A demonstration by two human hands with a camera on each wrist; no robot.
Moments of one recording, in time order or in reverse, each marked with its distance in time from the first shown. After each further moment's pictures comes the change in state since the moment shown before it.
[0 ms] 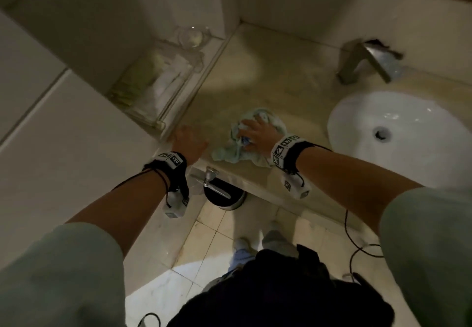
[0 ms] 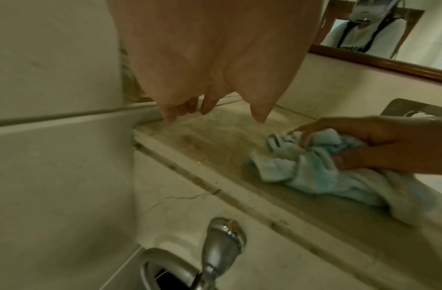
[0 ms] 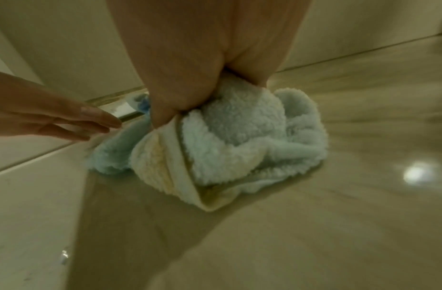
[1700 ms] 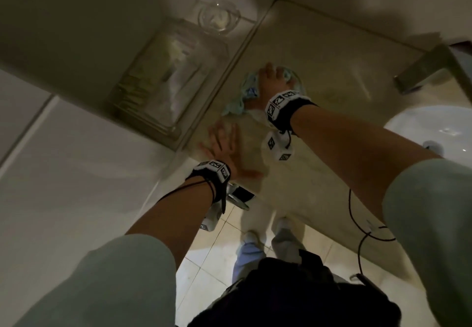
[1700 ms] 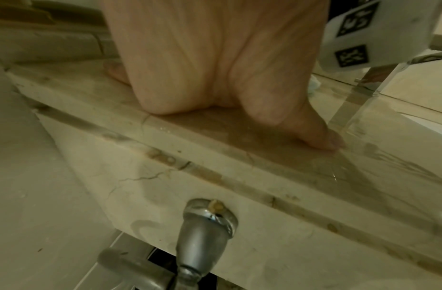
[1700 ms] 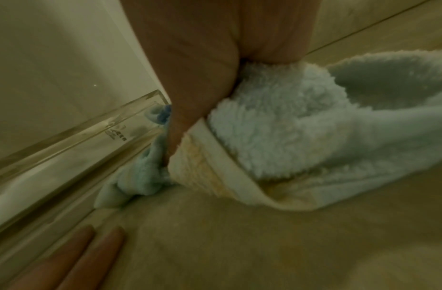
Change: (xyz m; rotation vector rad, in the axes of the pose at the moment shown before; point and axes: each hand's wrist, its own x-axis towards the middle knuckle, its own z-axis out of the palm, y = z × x) left_hand 0.028 0.022 0.030 0.261 -0.339 -0.055; right_hand 0.163 0.018 -0.065 0.231 0.030 0.352
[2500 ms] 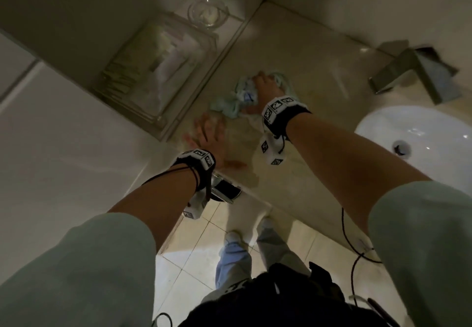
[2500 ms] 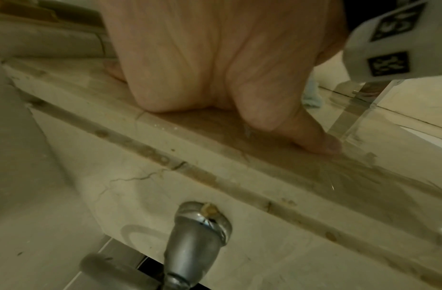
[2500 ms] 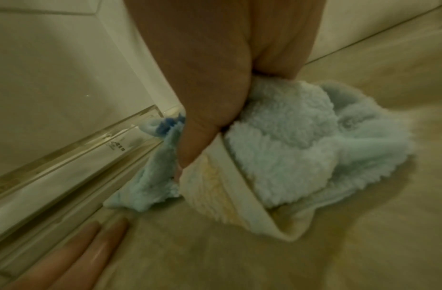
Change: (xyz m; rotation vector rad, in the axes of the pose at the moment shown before) left_hand 0.002 0.000 0.003 0.027 -0.003 -0.024; right_hand -0.029 0.024 0.006 0.083 0.004 -0.047
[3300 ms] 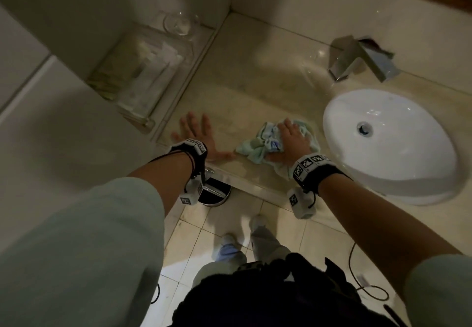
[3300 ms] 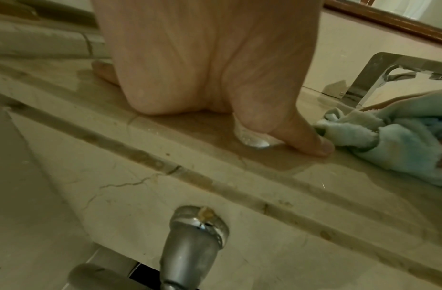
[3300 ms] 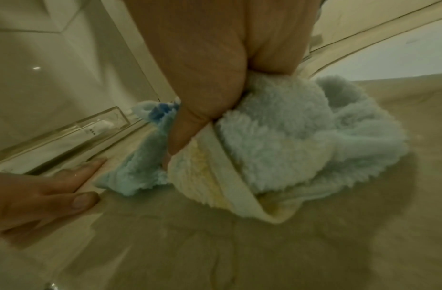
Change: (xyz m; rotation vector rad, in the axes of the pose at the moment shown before) left_hand -0.024 -0.006 -0.013 0.083 -0.037 0.034; right_hand -0.167 0.075 0.069 0.050 0.050 0.249
